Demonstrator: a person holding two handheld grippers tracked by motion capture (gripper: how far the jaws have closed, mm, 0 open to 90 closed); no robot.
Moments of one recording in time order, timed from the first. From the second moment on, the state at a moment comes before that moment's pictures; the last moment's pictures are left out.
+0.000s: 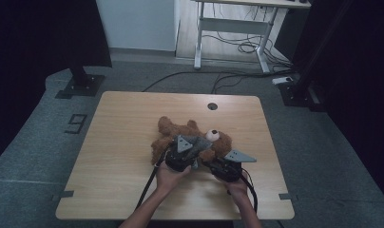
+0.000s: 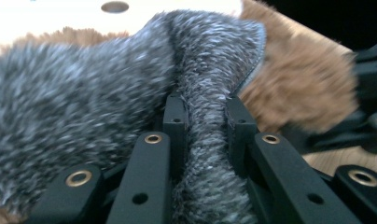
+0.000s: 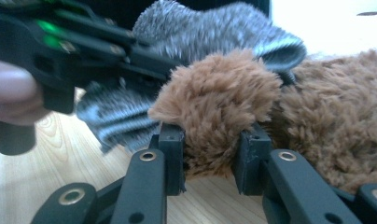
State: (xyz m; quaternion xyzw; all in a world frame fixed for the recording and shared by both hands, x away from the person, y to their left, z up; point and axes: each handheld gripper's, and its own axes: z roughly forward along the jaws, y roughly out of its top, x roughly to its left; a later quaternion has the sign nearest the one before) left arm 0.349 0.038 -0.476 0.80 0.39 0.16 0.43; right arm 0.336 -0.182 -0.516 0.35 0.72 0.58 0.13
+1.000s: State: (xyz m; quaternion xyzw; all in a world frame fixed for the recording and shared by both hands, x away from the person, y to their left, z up) left arm 0.337 0.189 -0.464 0.73 0.47 0.21 0.44; right arm 0.338 -0.184 -0.516 0.35 0.72 0.59 0.13
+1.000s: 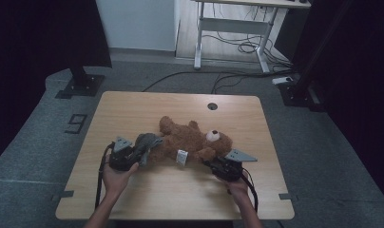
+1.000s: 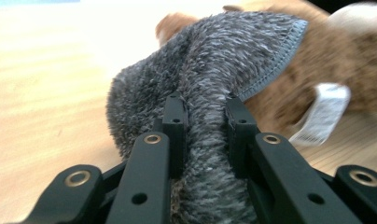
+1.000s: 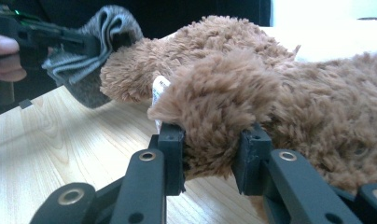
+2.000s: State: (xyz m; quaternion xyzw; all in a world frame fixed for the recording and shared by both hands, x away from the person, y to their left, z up) left arm 0.383 0.058 -0.461 0.80 0.39 0.17 0.42; right arm 0.321 -0.173 -0.505 0.31 0.74 0.58 0.13
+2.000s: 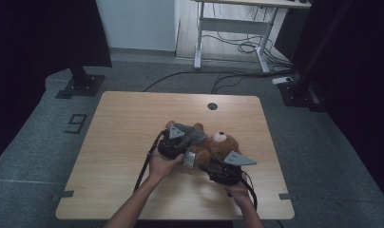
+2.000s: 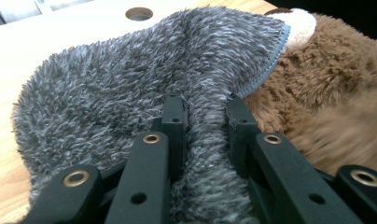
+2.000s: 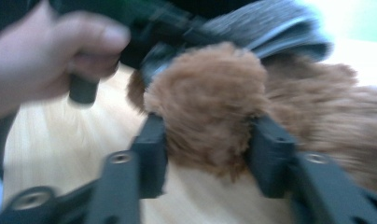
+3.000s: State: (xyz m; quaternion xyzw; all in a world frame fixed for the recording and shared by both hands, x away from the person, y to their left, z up) left arm 0.360 0.065 -0.465 0.80 0.39 0.16 0.43; right arm 0.351 -0.254 -0.530 0.47 0.69 0.53 0.14
